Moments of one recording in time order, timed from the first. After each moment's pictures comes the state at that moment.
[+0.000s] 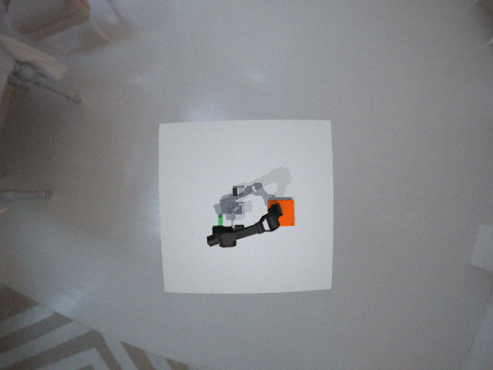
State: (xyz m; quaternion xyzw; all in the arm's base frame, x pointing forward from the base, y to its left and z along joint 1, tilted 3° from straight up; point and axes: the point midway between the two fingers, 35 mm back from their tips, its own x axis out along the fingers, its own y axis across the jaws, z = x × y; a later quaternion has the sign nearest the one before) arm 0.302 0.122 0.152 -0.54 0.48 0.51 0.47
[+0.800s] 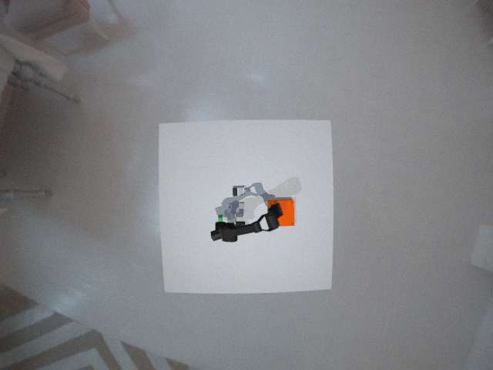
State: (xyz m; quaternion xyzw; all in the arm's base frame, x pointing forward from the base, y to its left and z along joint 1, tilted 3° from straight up) arm 0.299 0.112 0.074 -0.53 0.49 0.50 0.47
